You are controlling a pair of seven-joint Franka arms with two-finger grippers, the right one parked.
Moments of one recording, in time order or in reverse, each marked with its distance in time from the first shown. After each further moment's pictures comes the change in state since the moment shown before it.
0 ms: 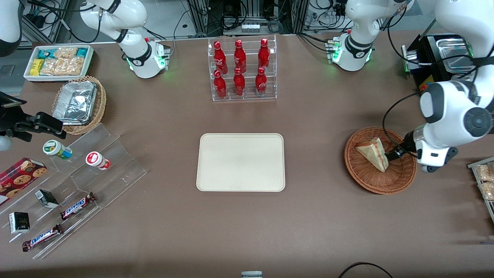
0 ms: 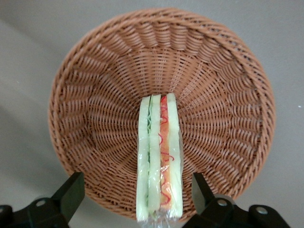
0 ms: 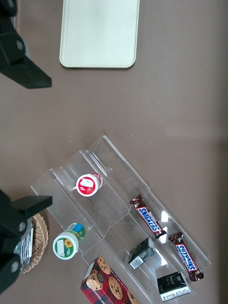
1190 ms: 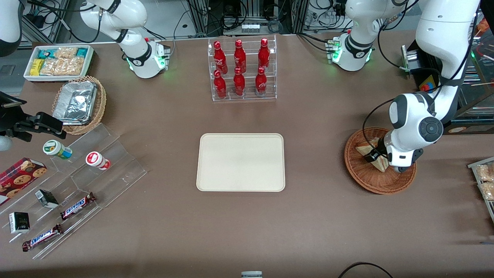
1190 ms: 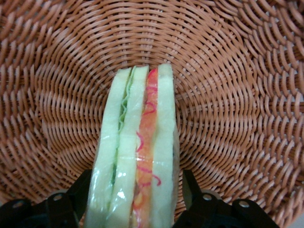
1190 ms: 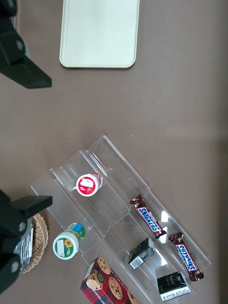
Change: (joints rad) arm -0.050 0.123 -0.004 -0.105 -0.001 0.223 -0.127
